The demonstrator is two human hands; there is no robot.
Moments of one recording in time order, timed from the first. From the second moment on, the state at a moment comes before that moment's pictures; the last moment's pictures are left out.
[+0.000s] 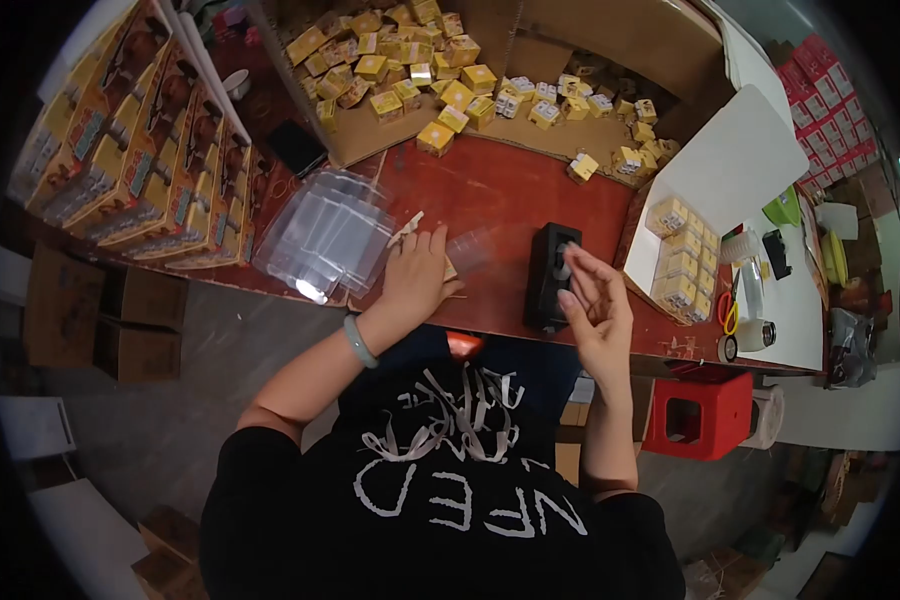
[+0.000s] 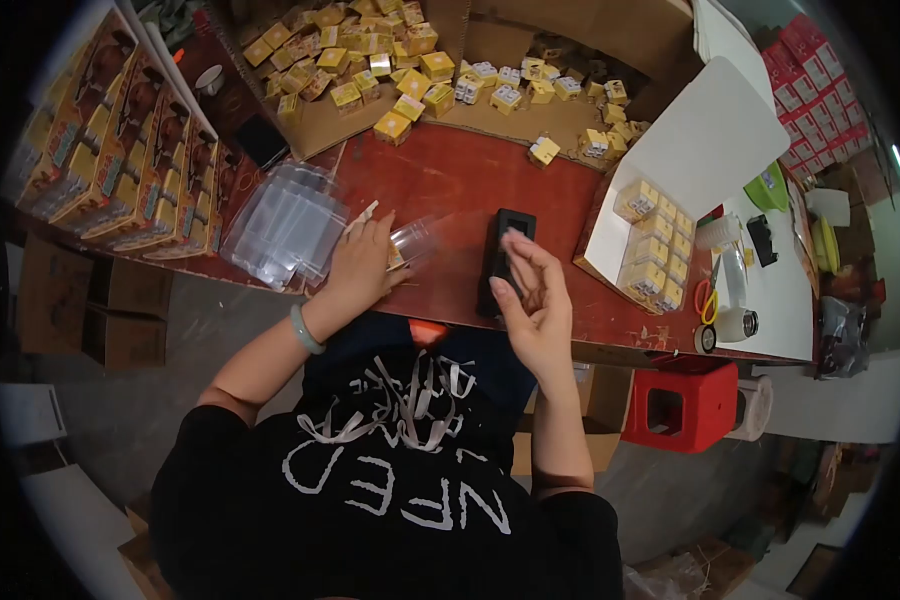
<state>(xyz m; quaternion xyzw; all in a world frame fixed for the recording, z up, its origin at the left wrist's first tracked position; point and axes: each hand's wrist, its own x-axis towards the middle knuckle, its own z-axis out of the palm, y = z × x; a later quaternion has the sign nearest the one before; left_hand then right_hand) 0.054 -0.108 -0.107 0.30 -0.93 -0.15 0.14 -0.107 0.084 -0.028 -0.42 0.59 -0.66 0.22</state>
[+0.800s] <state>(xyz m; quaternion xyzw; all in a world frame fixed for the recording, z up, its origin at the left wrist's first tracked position) 0.020 -0.097 -0.047 0.18 -0.67 -0.63 0.34 -0.111 0.015 -0.030 -0.45 0.55 -0.63 0.32</state>
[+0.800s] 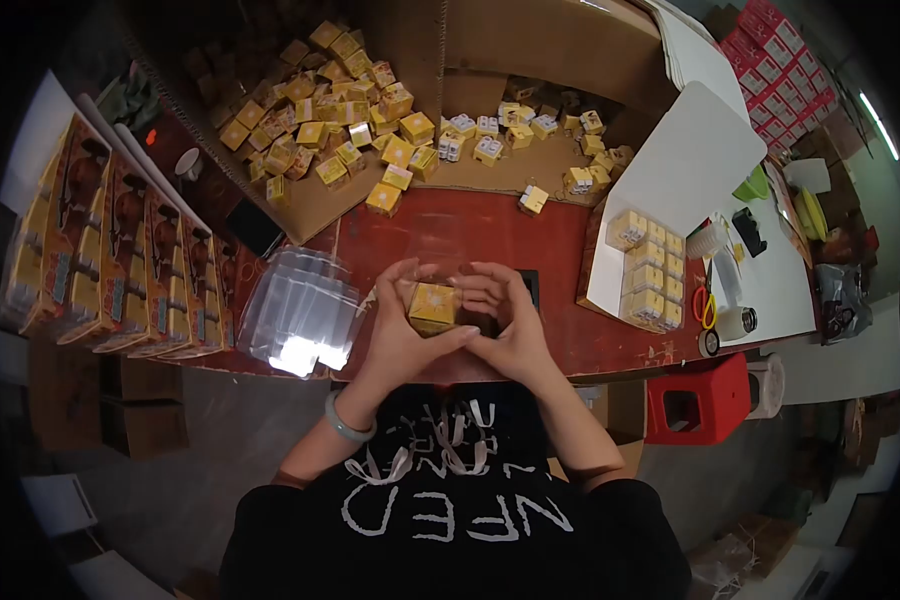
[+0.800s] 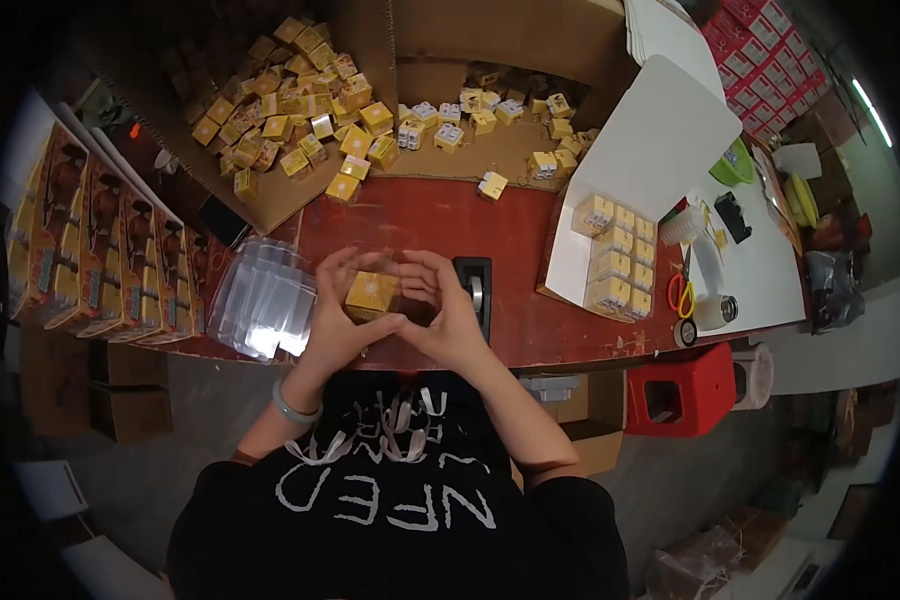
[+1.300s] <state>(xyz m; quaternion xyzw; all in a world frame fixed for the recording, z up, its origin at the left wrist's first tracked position) 0.016 -0.133 -0.073 0.24 -0.68 -0.61 0.32 -0.314 -0.069 -0.089 -0.49 0.85 -0.17 -0.07</state>
